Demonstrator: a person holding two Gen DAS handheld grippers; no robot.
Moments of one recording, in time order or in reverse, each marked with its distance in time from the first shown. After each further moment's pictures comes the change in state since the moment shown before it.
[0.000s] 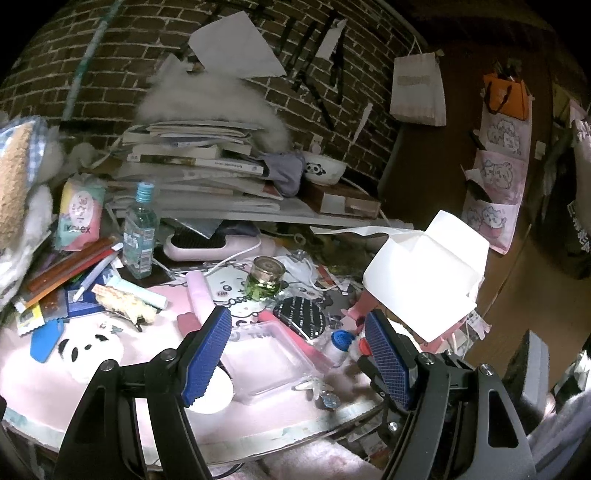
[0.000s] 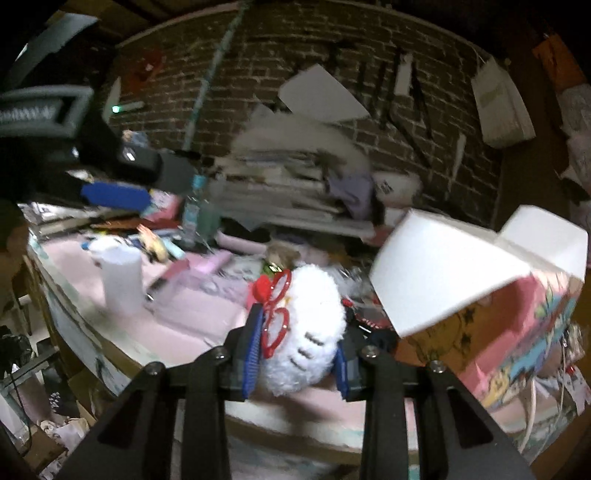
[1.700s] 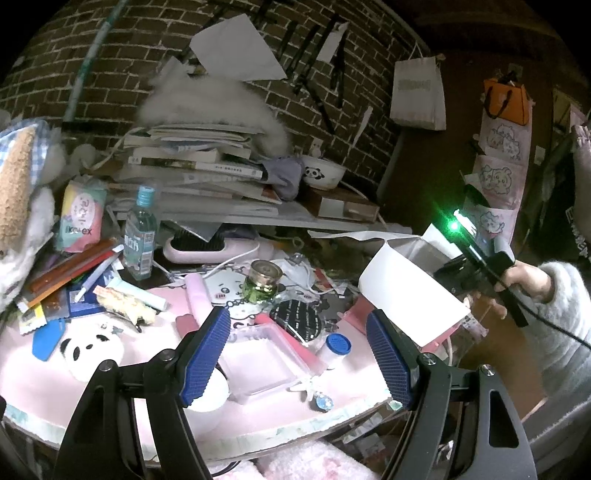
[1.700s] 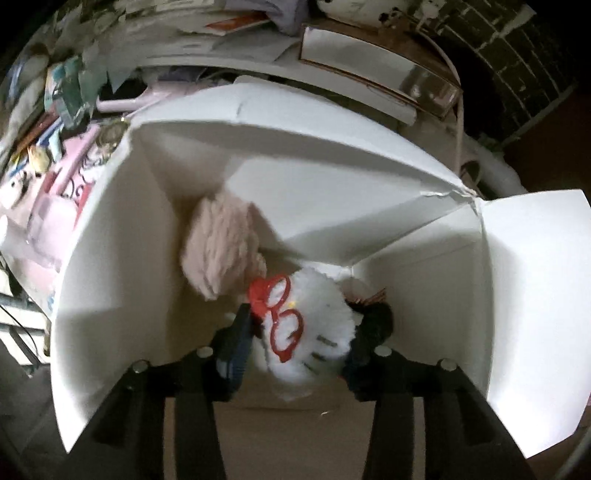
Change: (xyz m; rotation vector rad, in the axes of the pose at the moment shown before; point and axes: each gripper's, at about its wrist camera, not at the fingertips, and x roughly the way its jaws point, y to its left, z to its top) left arm -0.004 -0.007 0.003 -0.014 -0.007 0.001; right arm 0.131 -0.188 0.059 -0.114 0.973 0.080
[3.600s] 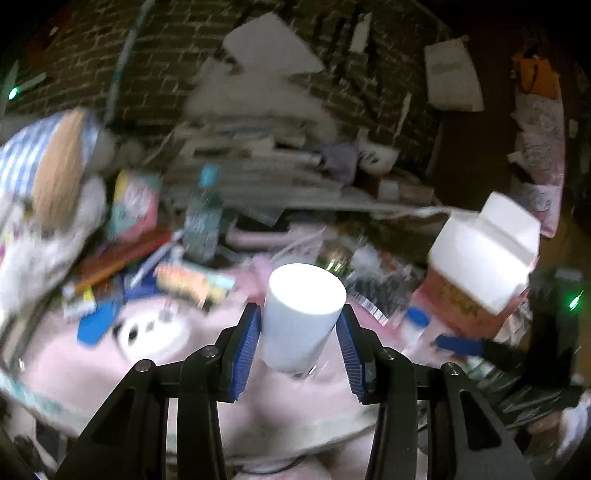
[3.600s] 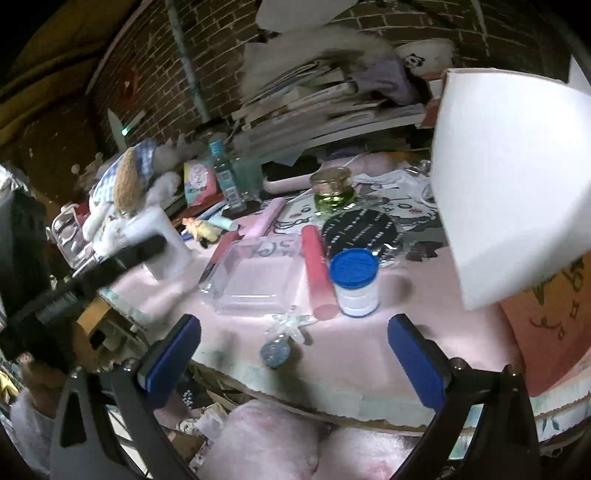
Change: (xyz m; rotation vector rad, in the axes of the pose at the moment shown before) left arm 0.002 0.029 -0.020 0.065 -0.005 0.190; right arm 0.013 0.154 -0.083 0.286 -0.626 0.498
